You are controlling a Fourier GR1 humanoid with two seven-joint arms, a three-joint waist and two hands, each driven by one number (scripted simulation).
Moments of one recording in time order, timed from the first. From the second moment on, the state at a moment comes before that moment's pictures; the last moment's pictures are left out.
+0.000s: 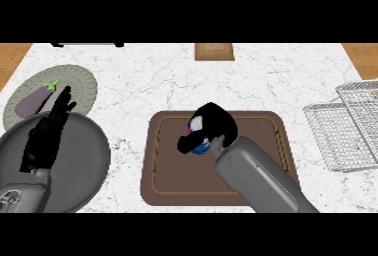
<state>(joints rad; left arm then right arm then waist) -0.14 0.37 -0.04 -1.45 -0.05 0.17 0.06 -0.68 -0.03 0.54 -1.21 0.34 -0.03 1.10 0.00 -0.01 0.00</state>
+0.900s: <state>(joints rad) -0.09 0.37 0.00 -1.46 -0.05 0.18 0.05 -0.27 -0.46 0.64 -2.27 0.73 -0.13 0.99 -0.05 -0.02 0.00</state>
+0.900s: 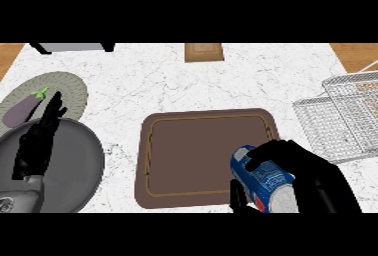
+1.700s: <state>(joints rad) -0.13 0.35 -0.01 -1.46 -0.08 0.15 0.06 -0.32 -0.69 0.08 -2.32 0.49 0.12 0.93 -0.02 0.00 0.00</state>
